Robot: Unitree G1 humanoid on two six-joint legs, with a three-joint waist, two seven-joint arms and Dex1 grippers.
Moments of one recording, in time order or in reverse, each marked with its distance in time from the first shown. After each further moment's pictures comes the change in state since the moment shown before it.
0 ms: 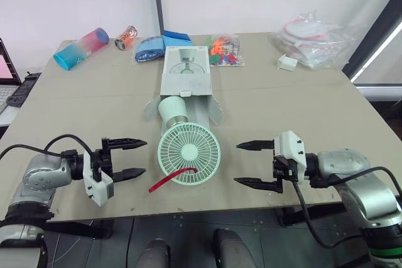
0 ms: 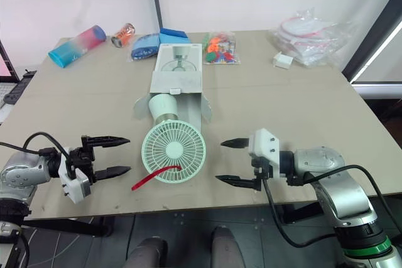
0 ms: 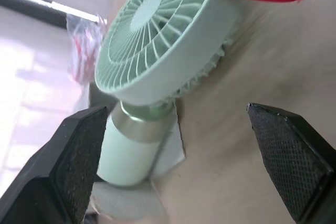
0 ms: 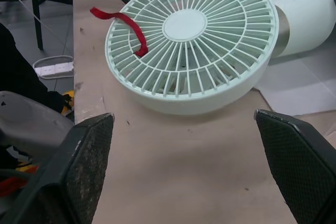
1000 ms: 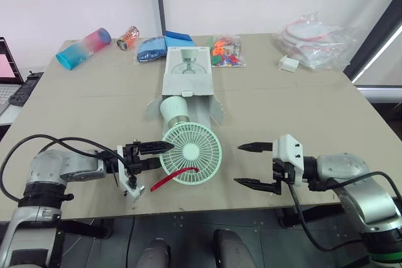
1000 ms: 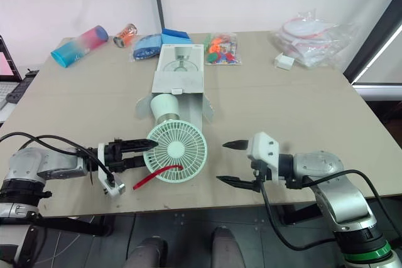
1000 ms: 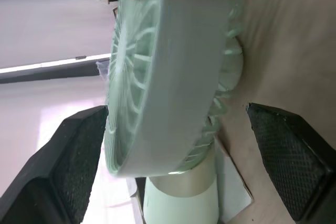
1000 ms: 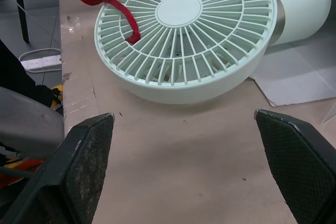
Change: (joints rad) left arm -0.125 -0.049 -0.052 -0.197 1.370 0.102 1.299; right arm 0.036 0.006 0.003 -0.009 -0.033 -0.010 -0.044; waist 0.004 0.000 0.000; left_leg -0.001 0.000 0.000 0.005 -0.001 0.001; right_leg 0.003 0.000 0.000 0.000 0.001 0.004
